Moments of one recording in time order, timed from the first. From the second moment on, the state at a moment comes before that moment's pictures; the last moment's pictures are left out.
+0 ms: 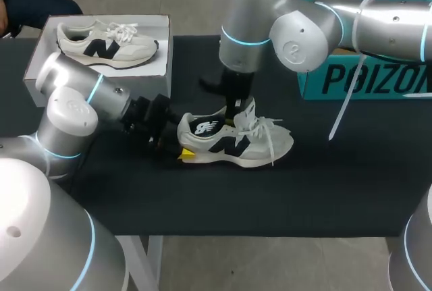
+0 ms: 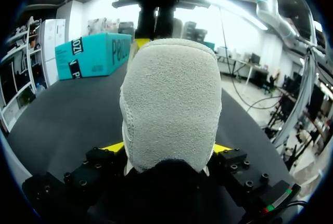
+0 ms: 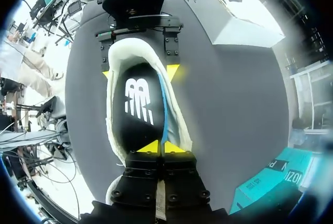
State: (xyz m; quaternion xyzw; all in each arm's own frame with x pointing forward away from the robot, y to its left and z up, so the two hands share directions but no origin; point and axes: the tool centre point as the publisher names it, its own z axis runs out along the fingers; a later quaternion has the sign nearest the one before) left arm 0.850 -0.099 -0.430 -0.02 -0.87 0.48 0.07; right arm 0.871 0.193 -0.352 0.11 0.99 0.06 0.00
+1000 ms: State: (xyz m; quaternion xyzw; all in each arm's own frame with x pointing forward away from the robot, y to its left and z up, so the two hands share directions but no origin) left arm 0.850 -0.100 -0.430 -0.02 -0.87 0.48 0.07; right arm 0.884 0.179 -0.312 0.15 0.98 0.14 0.06
